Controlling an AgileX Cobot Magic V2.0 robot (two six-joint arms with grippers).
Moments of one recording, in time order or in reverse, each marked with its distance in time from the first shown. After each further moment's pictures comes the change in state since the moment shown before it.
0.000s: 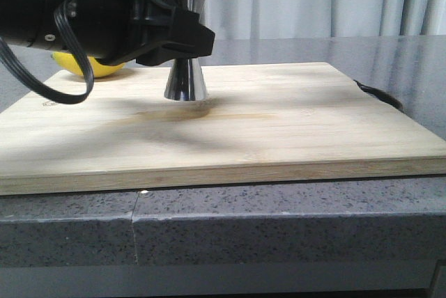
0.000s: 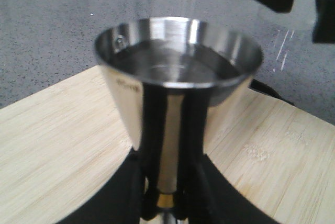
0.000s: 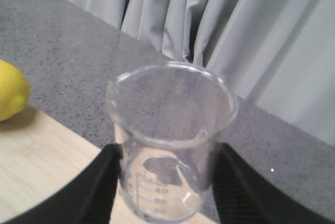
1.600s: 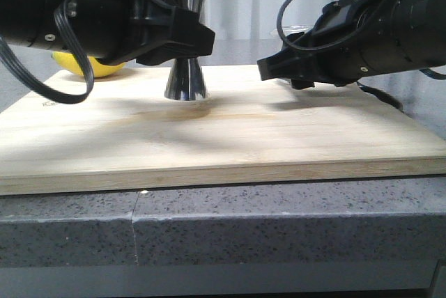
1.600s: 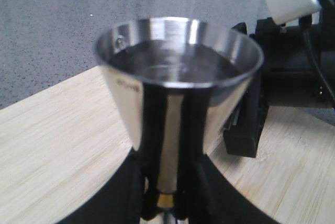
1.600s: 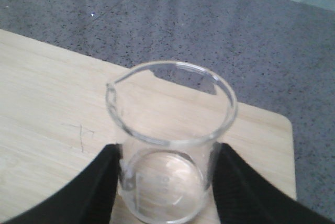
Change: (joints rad) left arm 0.000 0.000 0.000 0.000 -0.002 0.000; right arm -0.046 0.210 0.173 -0.049 -0.250 0.296
